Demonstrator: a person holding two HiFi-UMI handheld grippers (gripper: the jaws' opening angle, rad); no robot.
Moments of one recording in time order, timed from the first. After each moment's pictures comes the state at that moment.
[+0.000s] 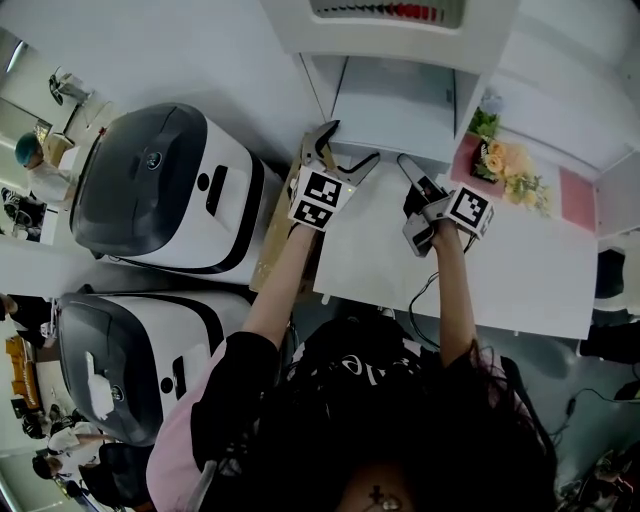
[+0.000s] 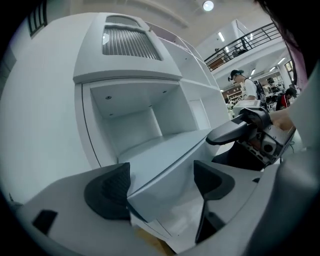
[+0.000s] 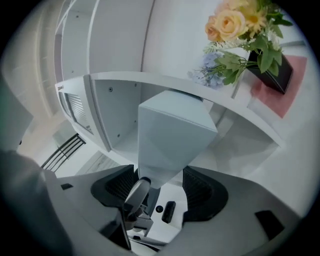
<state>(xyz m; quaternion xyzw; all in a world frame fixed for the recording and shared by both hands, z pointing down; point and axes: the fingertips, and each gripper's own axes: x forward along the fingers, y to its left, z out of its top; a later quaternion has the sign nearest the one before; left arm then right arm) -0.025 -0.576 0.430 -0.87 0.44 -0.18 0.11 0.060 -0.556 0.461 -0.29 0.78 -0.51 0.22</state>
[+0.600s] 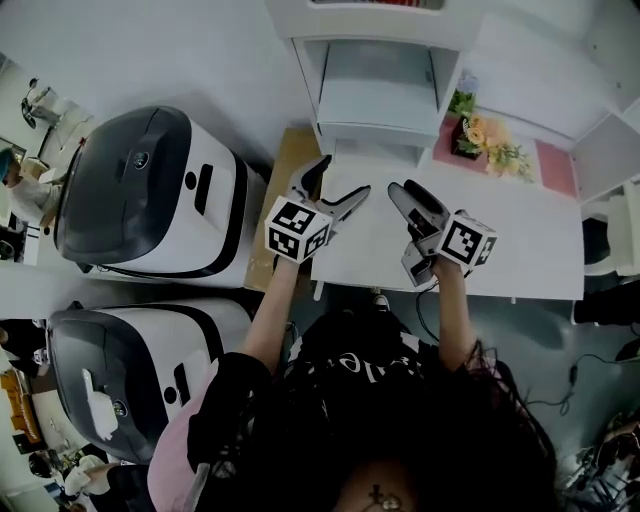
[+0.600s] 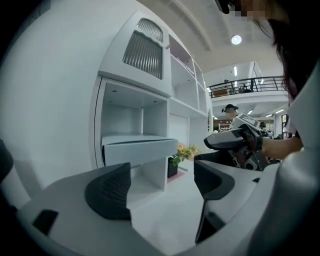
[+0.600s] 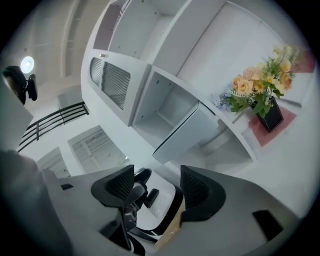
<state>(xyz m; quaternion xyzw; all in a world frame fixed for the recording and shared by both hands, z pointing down) -0.032 -0.463 0.440 -0.93 0.36 -0.09 -0.04 0.057 -0.441 0.437 -0.36 0.84 -0.39 0.14</state>
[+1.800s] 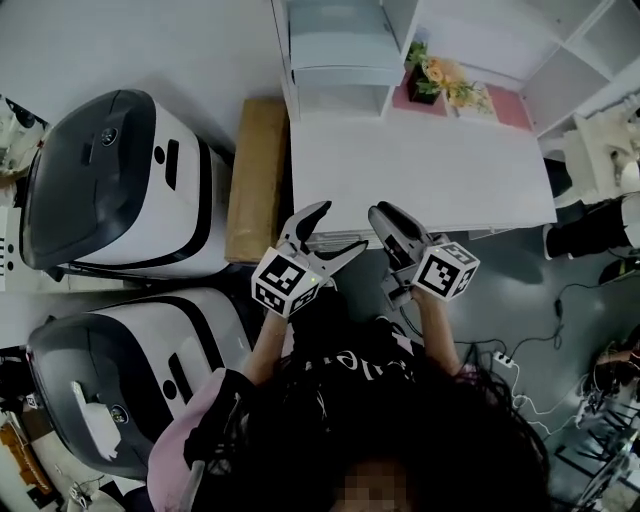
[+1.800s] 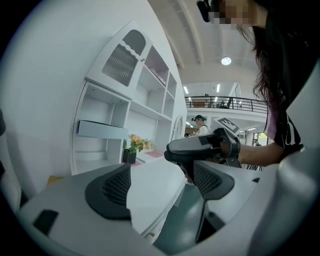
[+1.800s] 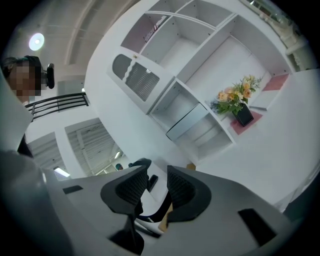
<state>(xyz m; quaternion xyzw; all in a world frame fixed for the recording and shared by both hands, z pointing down) -0.034 -0.230 0.459 -0.97 0.22 -0.06 -0.09 0.017 -0.253 0.446 -0.43 0.82 -0.35 0.12</state>
